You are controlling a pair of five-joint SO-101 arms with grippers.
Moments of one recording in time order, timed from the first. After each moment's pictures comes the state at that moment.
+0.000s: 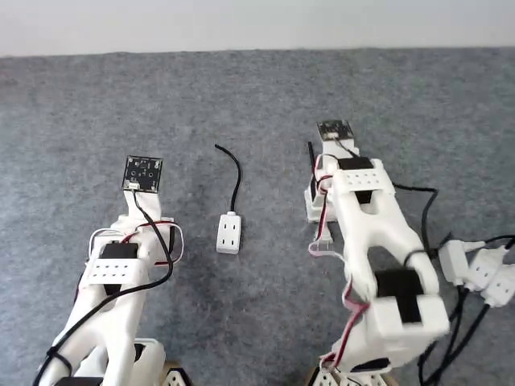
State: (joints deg) left arm -4.7 -29.6 68.7 32.1 -0.3; right arm -8.4 4.5 20.9 62.7 0.1
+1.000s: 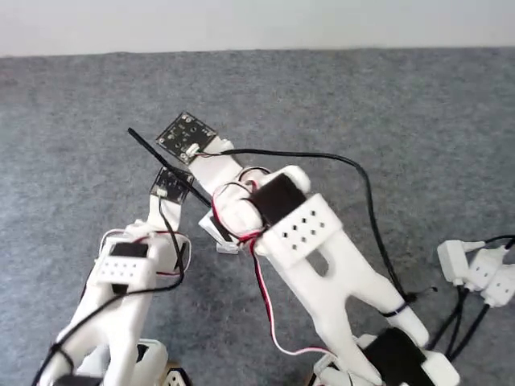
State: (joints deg) left arm -0.5 -30.8 70.3 38.1 -12.1; right arm -42.6 -13.1 4.0 81.4 10.2
